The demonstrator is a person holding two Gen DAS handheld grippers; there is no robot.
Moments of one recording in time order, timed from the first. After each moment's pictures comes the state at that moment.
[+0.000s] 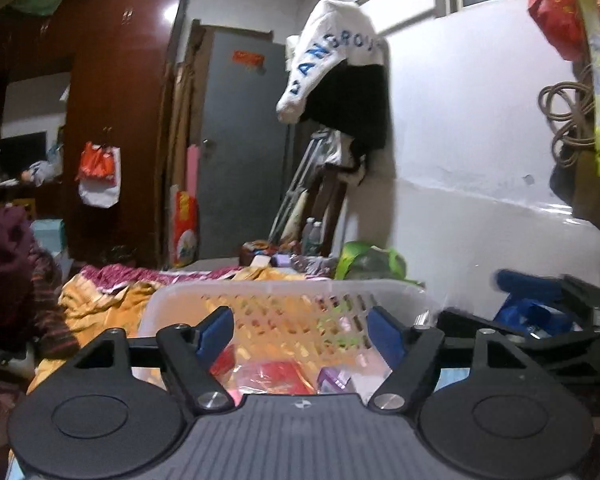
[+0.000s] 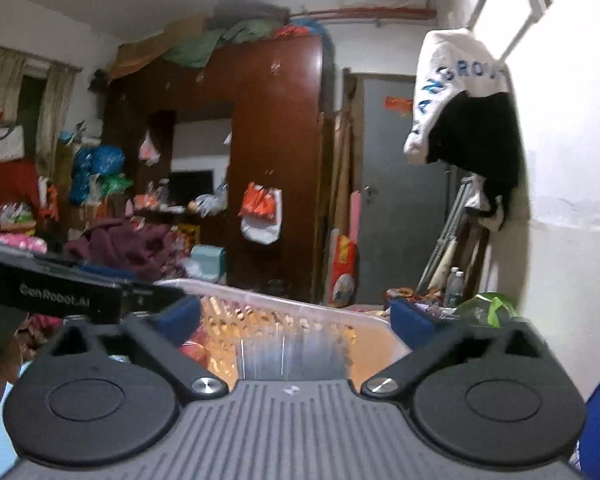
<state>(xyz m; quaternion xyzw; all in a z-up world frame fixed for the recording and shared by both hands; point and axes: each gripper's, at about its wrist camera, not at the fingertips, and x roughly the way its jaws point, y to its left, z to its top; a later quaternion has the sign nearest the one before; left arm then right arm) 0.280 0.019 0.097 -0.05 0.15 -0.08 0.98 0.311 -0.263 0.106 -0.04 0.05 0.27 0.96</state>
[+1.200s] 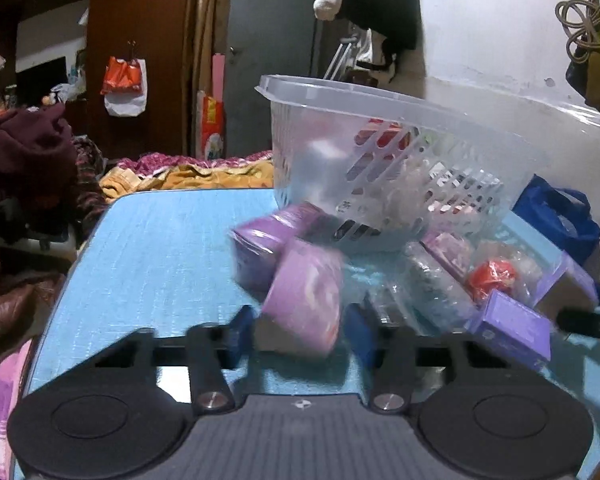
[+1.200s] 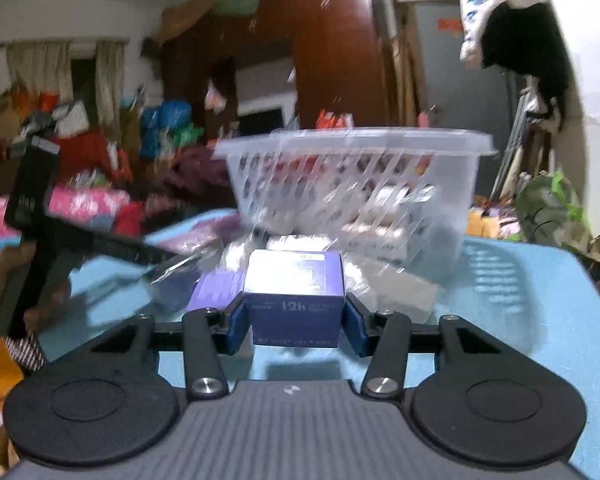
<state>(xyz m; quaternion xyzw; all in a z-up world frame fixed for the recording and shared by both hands) 0.186 0.087 -0.009 -0.04 0.28 -0.05 0.96 0.193 -0.303 -0.001 -0.02 0.16 0.37 0.91</state>
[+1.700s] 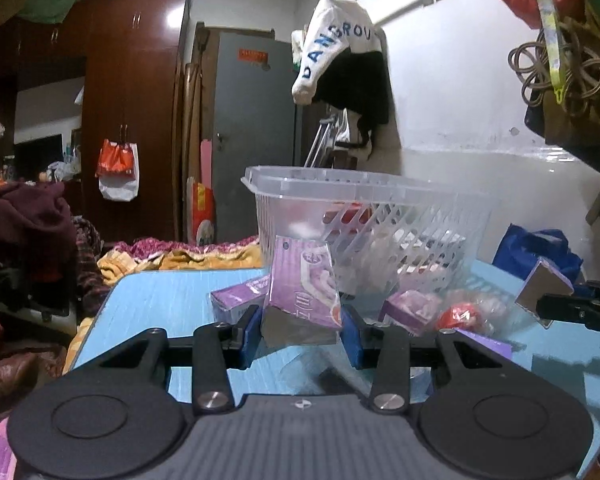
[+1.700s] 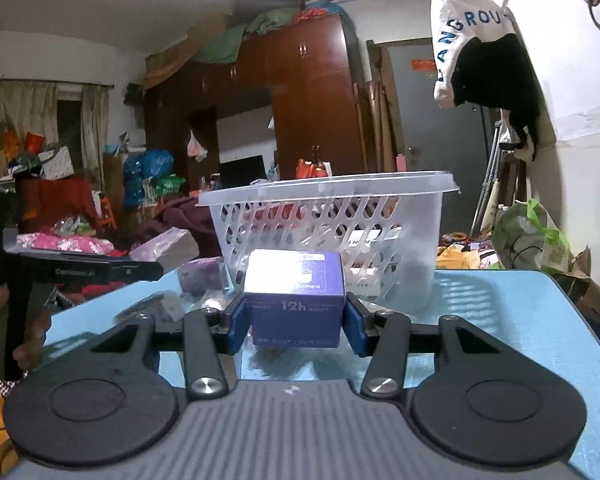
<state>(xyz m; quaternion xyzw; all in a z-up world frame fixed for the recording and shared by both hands) 0.146 0.082 0.003 -0.01 0.15 -0.07 0.99 0.185 -0.314 -0.001 0.02 0.10 0.35 0.93</state>
